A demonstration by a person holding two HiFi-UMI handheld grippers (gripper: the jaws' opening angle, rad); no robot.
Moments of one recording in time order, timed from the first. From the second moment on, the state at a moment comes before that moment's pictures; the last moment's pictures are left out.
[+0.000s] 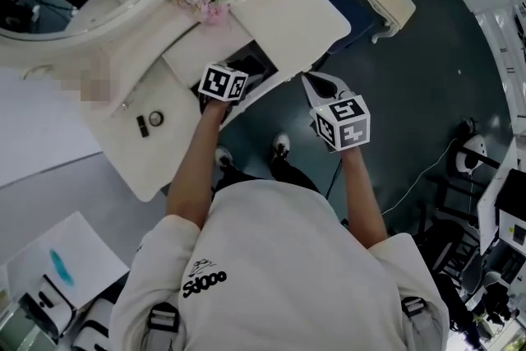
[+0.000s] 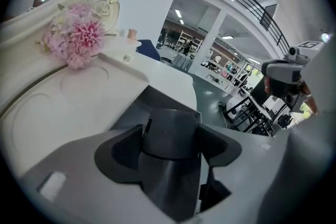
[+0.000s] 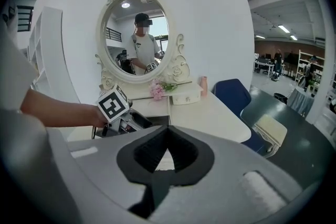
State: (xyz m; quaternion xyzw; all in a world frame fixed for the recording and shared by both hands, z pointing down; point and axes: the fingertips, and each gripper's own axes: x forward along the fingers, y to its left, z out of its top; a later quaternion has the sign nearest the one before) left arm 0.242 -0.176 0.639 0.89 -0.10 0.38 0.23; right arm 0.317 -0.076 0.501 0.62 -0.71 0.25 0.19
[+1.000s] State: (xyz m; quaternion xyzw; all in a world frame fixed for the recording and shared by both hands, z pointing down) left arm 0.237 -0.185 0.615 0.91 -0.15 0.35 0.15; right arm 0.328 -0.094 0.497 0.60 -0.74 0.25 0.20
